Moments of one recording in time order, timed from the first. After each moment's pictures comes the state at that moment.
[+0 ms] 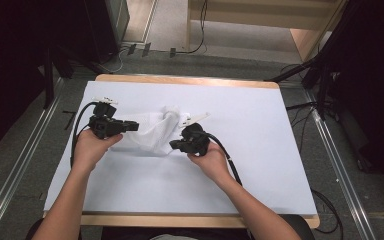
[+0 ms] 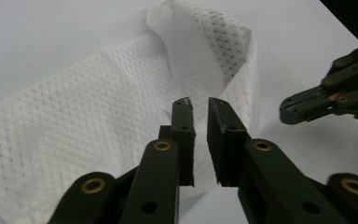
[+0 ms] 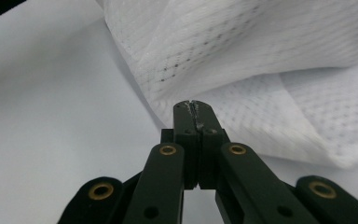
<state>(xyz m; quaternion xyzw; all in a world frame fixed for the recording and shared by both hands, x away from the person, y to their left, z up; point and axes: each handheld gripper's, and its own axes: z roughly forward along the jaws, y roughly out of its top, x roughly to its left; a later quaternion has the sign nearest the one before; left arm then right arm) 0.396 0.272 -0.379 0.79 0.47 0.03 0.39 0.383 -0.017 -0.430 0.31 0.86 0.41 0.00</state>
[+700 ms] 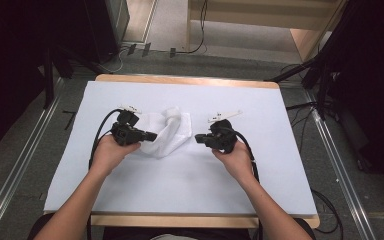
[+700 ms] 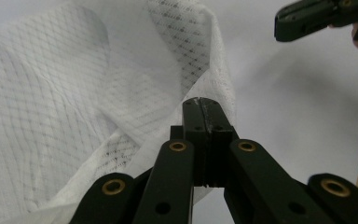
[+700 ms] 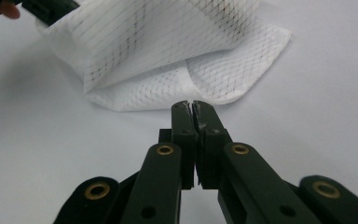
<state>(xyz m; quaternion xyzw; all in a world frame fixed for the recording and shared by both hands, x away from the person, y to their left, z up) 0.382 0.225 -0.402 0.83 0.42 -0.02 0.37 0.388 -0.085 -0.422 0.36 0.83 0.42 0.04</state>
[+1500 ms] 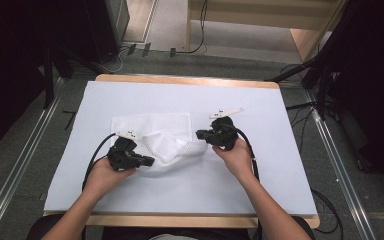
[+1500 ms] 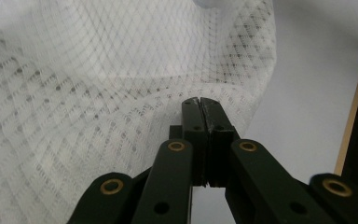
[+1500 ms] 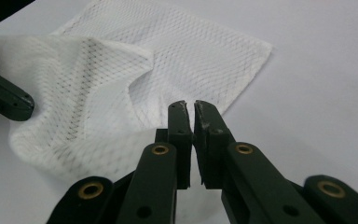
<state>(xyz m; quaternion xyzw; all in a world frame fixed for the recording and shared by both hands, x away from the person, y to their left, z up) 0.330 0.235 -0.433 0.85 0.38 -0.04 0.35 0.395 -0.088 -0.418 0.37 0.82 0.43 0.05</state>
